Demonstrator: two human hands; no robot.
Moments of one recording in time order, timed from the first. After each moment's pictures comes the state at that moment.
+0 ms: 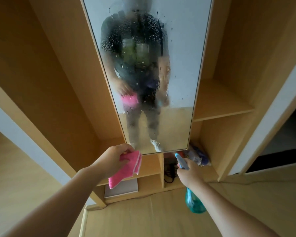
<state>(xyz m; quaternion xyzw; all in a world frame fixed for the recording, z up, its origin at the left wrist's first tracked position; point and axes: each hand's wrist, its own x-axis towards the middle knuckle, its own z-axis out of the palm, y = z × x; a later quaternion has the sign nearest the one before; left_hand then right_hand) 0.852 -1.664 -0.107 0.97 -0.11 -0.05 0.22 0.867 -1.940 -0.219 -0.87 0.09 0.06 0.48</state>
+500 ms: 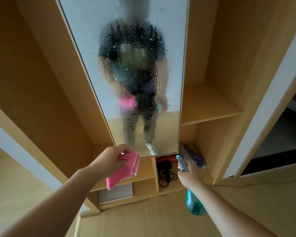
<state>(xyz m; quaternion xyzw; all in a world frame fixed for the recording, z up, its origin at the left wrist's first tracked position) 0.860 -1.714 -0.096 0.97 -0.10 -0.04 0.22 0.873 -1.996 -0.219 -0.86 0.10 0.07 0.49</state>
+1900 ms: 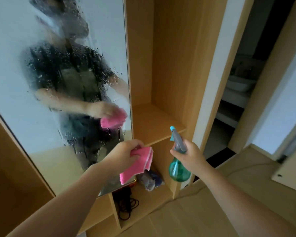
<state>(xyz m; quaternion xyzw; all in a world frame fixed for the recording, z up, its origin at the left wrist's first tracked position) 0.986 -1.880 -0.055 0.88 -0.34 -0.01 0.33 0.926 -2.129 -0.088 -0.84 0.00 -0.13 0.53</state>
